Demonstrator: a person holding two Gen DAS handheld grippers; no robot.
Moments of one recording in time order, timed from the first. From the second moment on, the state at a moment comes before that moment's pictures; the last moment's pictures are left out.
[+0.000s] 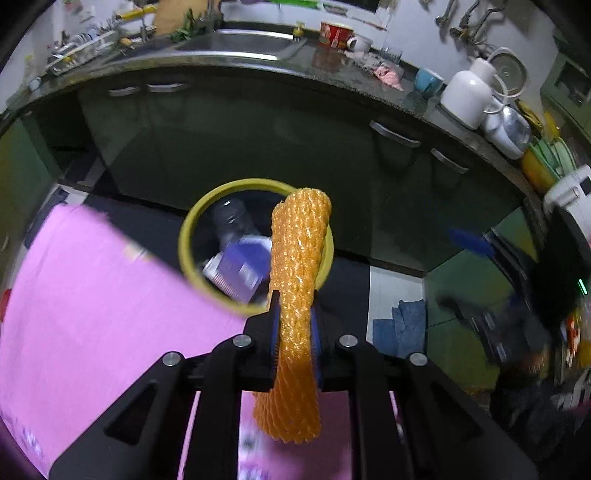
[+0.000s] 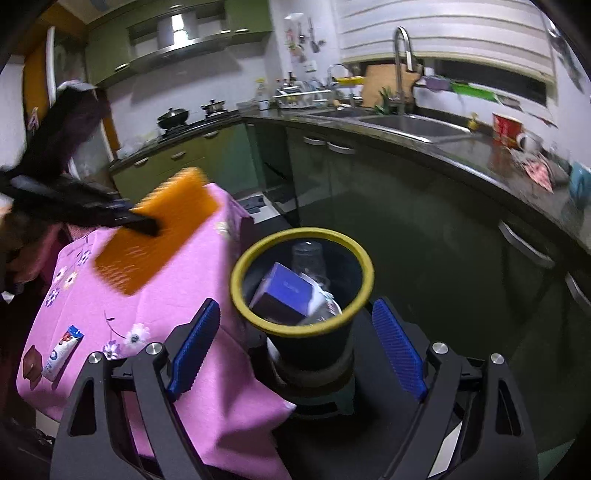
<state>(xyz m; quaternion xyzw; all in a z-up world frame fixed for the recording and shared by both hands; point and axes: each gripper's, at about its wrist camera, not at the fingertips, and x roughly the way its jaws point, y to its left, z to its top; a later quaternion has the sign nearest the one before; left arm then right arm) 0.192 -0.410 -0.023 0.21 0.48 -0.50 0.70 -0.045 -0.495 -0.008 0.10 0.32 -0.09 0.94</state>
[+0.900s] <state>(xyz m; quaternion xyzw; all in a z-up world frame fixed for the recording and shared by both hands) 0.163 -0.270 0.030 0.13 0.43 -0.42 0.79 -0.019 -0.433 -0.018 0.06 0.36 0.05 0.93</state>
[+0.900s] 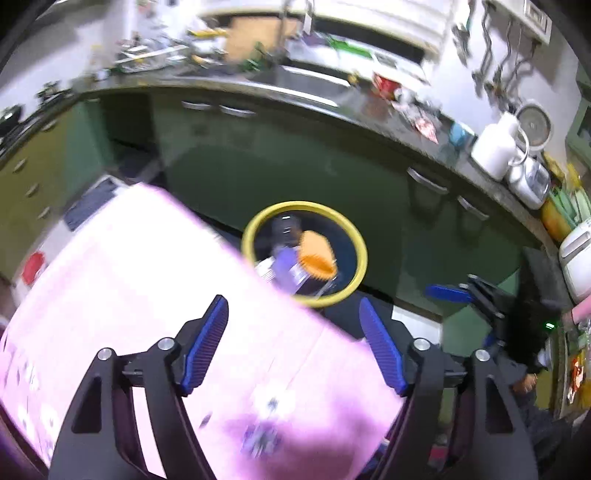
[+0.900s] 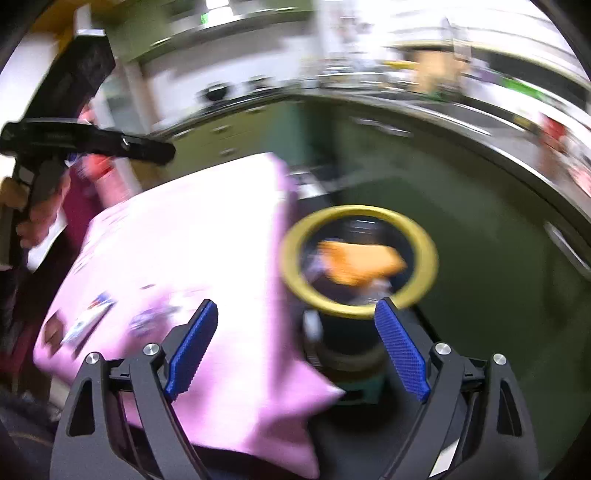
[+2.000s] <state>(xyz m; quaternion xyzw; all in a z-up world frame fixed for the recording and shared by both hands) -0.016 0.150 0.064 -0.06 0.31 -0.04 0.95 0.070 -0.017 -0.084 -0.14 0.44 0.45 0.76</state>
